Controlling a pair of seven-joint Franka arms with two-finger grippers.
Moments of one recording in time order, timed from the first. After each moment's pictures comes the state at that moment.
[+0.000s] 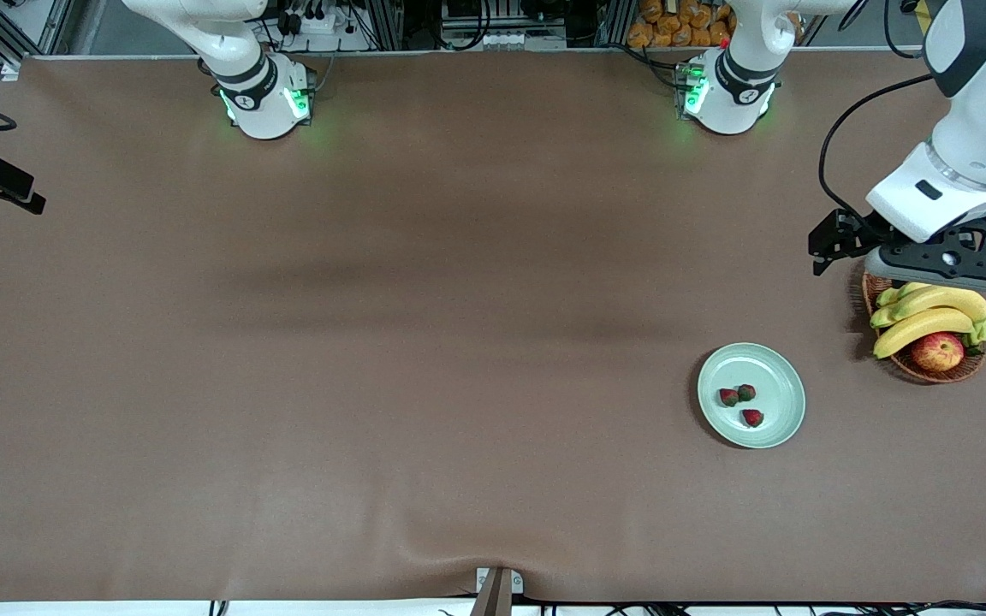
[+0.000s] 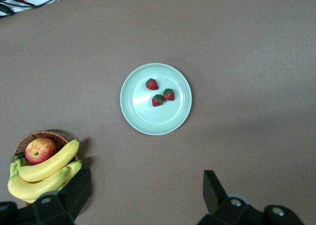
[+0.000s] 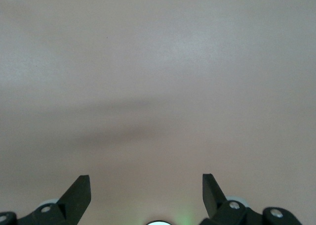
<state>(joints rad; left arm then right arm) -0.11 -0.01 -0.05 -1.73 0.06 1.86 0.04 -0.06 0.00 -0.02 -1.48 0.00 1.42 0.00</state>
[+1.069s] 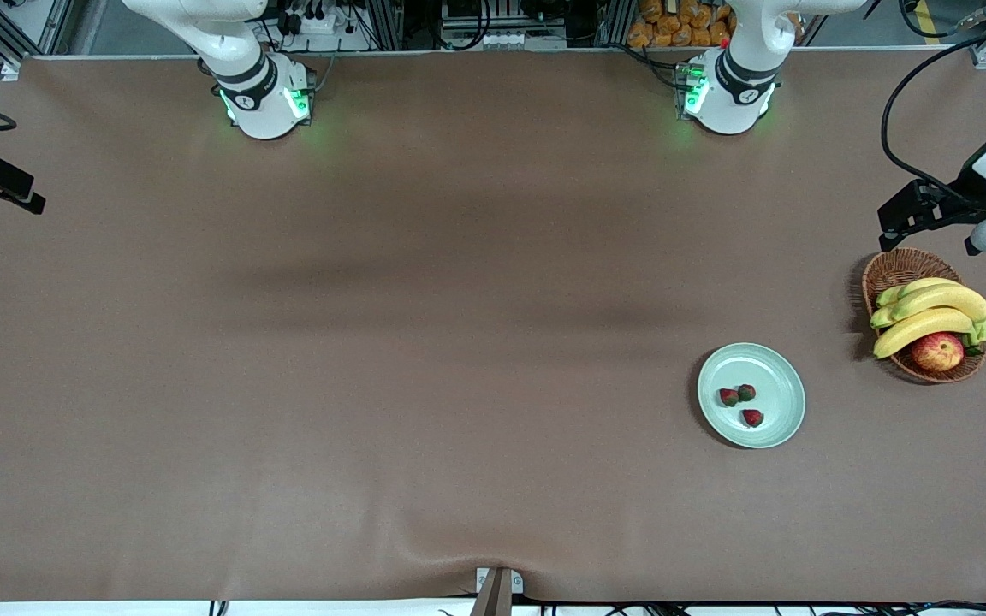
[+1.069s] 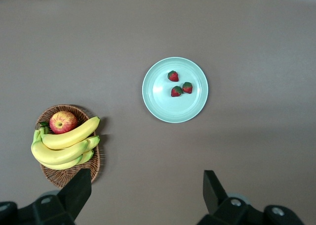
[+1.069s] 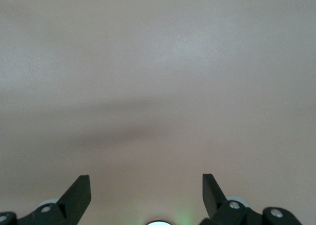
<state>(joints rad) -0.10 -0.01 0.02 -1.58 0.06 1.68 -0.01 -0.06 0.00 -0.02 -1.48 0.00 1.42 0.00</state>
